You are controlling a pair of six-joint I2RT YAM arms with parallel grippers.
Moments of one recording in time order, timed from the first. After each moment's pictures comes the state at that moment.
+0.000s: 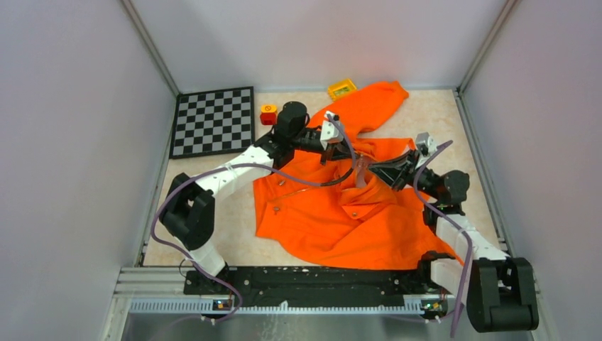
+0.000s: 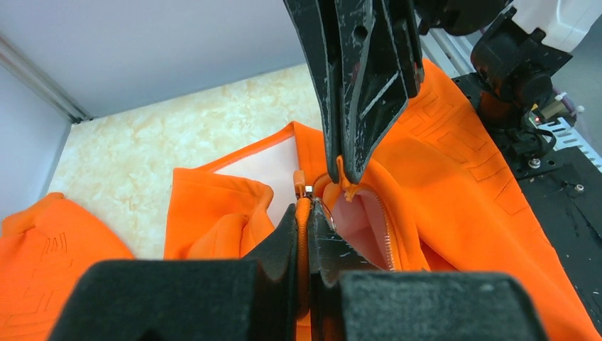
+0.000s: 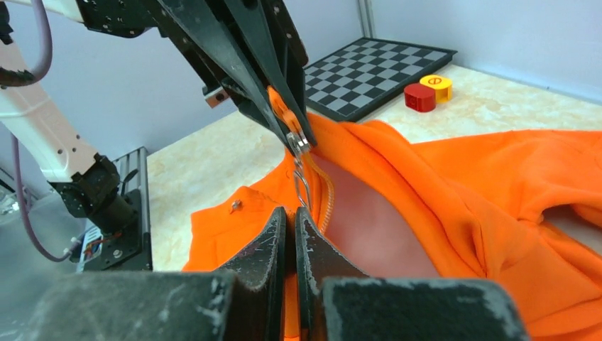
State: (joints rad) left arm -0.68 1.69 1.31 0.19 1.03 0.36; right arm 0.05 0.99 0.33 0.99 -1.01 0.54
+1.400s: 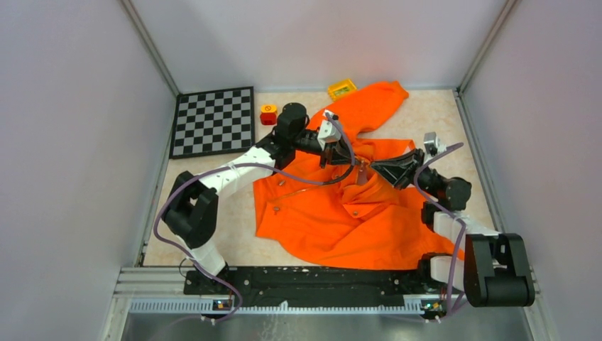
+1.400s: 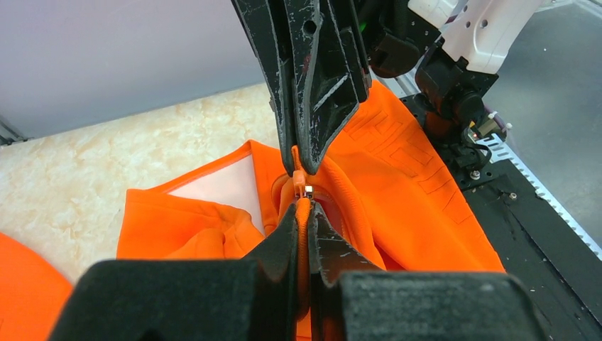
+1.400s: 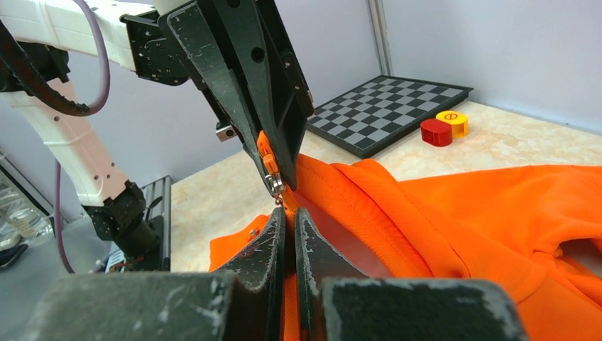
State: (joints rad) left arm -0.68 1.71 1.29 0.31 1.16 0.21; right arm 0.01 1.17 0.29 1.48 -1.02 0.82
